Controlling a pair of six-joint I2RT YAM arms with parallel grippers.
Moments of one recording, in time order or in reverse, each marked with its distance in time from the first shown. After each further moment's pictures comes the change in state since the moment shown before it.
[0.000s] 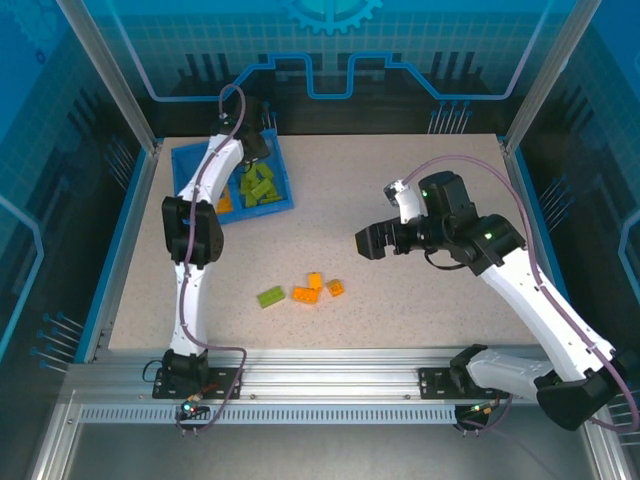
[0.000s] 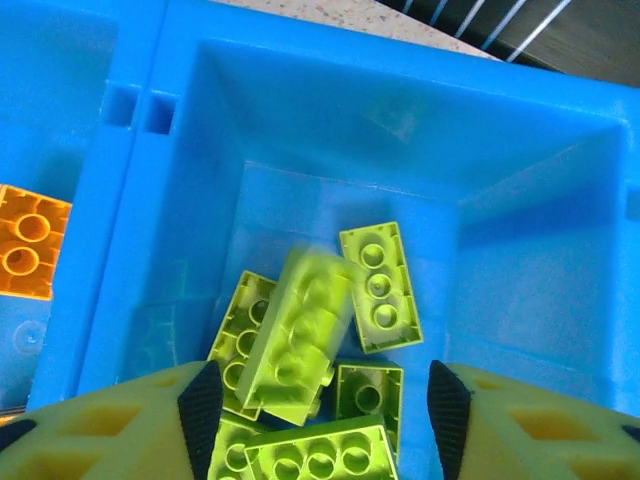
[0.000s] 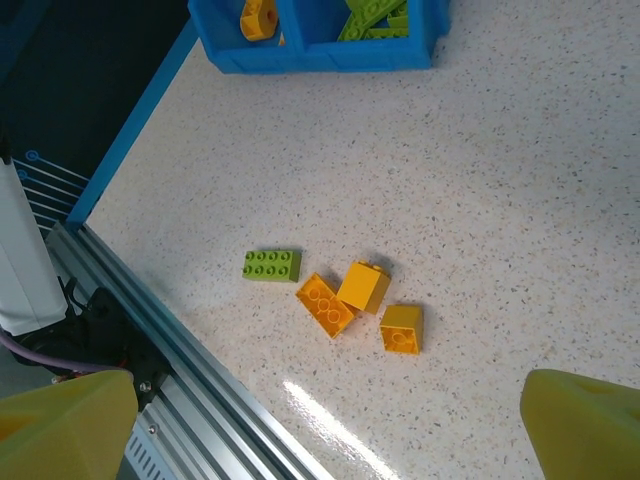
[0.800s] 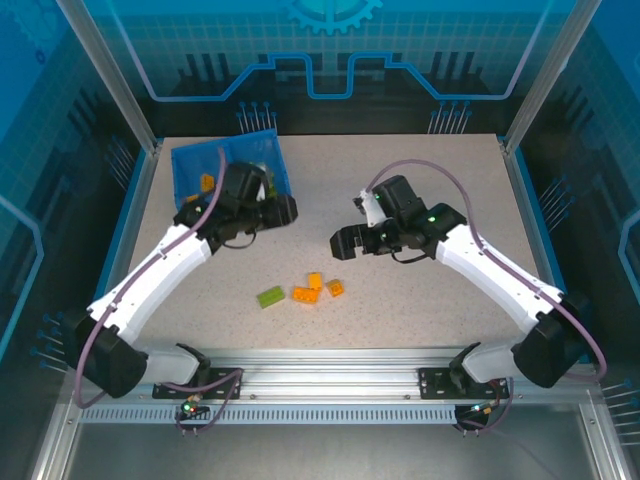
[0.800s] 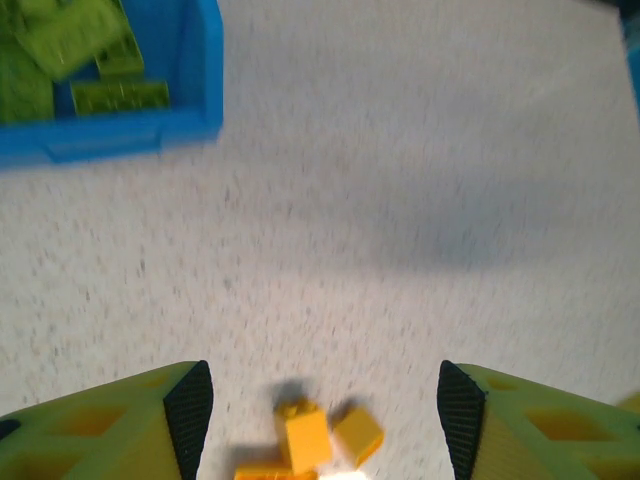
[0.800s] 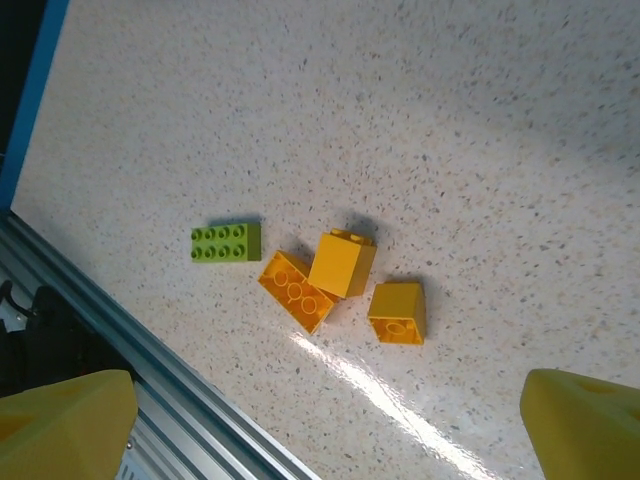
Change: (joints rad) left arm -0.338 -1.066 -1.120 0.244 0.272 -0.035; right arm 0.096 0.266 -0.040 0.098 0.071 0.129
